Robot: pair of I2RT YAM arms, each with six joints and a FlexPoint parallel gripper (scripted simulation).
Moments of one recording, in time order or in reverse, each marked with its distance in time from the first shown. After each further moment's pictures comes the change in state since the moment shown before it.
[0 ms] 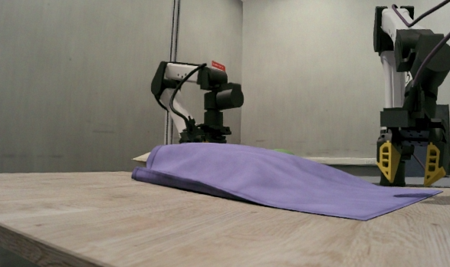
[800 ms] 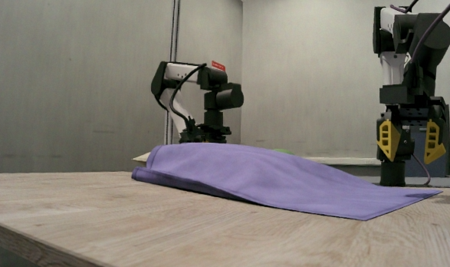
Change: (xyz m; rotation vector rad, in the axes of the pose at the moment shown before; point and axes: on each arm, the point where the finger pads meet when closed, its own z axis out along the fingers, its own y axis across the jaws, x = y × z) left arm -0.011 -0.003 -0.033 0.002 0.004 -0.001; right arm 0.000 0.000 0.000 0.000 0.000 0.000
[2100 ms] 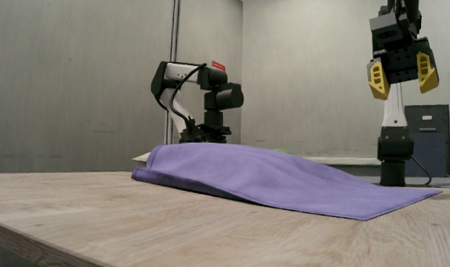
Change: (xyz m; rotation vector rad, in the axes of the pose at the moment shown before) left arm -0.055 -0.007 -0.089 -0.216 -0.366 -0.030; right arm 0.000 0.000 0.000 0.000 0.000 0.000
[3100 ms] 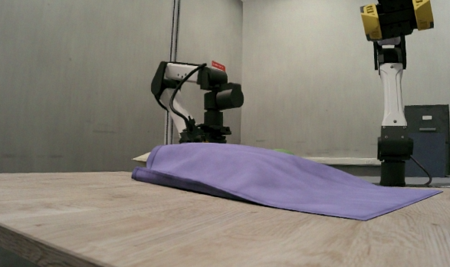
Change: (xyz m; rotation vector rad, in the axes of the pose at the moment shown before) left arm -0.100 0.018 -0.048 -0.116 -0.436 -0.096; right arm 0.000 0.000 0.000 0.000 0.000 0.000
